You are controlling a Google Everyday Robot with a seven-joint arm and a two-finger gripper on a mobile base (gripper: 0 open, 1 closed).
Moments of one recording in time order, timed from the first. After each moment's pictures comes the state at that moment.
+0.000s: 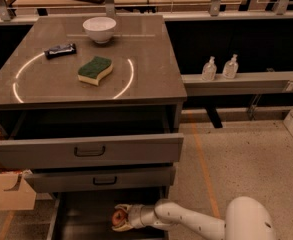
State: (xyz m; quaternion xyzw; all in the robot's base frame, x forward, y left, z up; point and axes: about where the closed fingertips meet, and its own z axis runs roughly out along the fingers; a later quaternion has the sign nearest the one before) arm 0.506 0.129 0.185 -0.59 0.62 0.31 0.41
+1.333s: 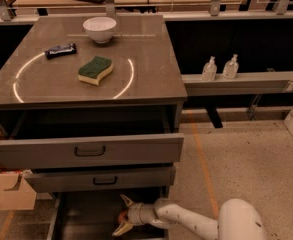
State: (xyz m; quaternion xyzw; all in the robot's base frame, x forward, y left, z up) arm 0.528 0.131 0.162 -0.56 0.64 0.31 0.41
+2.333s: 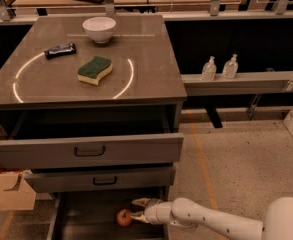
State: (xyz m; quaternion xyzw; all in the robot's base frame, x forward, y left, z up) arm 0.520 0.045 0.257 -0.55 0.68 0.23 0.42
